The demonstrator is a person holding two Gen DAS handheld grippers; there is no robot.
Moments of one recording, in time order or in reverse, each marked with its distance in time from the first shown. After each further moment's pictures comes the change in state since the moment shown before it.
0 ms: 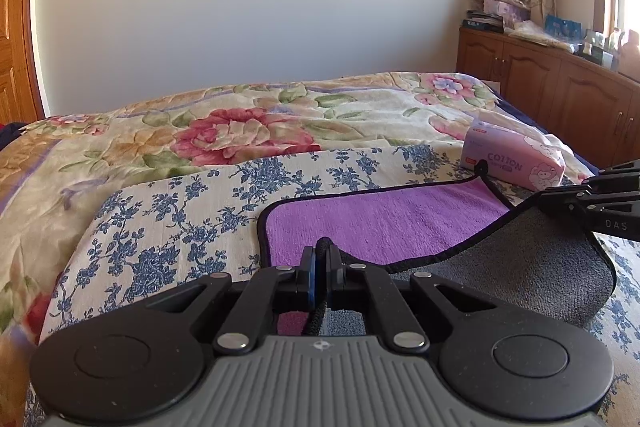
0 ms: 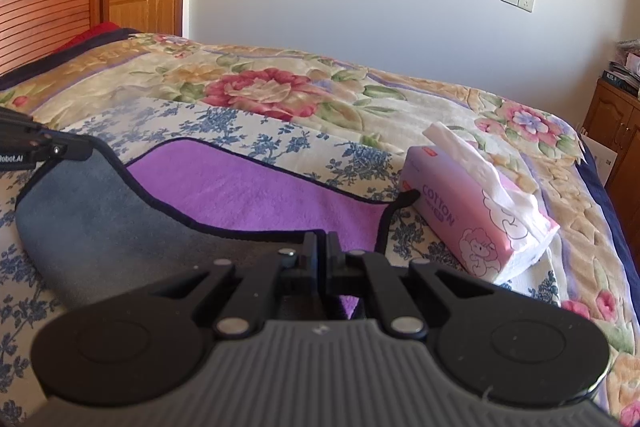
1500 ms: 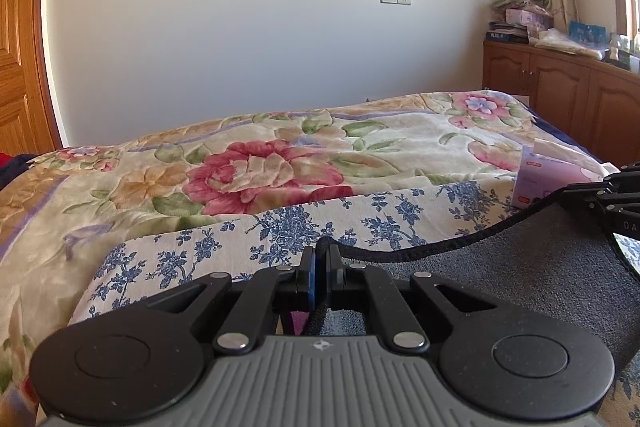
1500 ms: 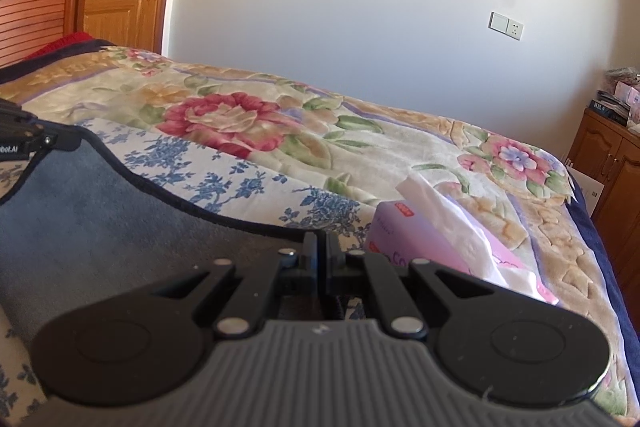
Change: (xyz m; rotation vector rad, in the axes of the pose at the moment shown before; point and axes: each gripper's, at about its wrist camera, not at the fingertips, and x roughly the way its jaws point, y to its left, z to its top) left arm 0.060 0.008 0.034 0.031 -0.067 0.093; right arm 0.051 -0.026 0.024 -0.037 -0.079 -0.075
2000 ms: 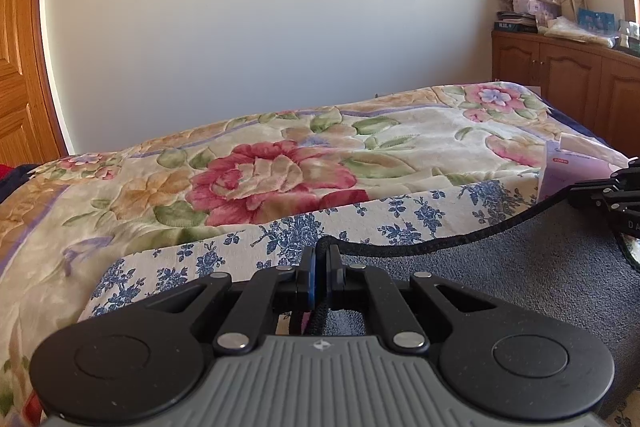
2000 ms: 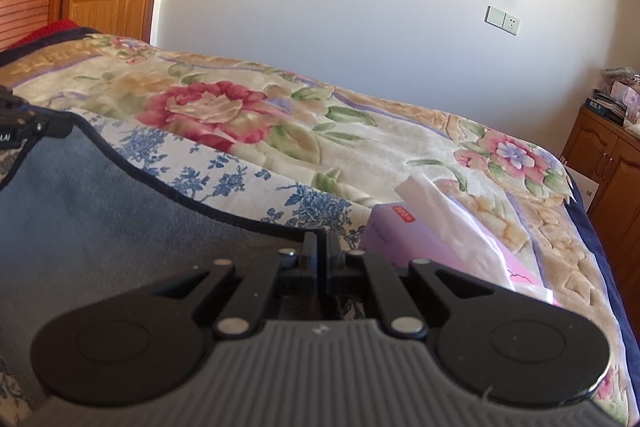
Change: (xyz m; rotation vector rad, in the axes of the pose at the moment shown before) left arm 0.031 0.000 0.009 0.031 0.009 0.033; right arm 0.029 -0.001 -0.001 -0.019 0.032 -0.032
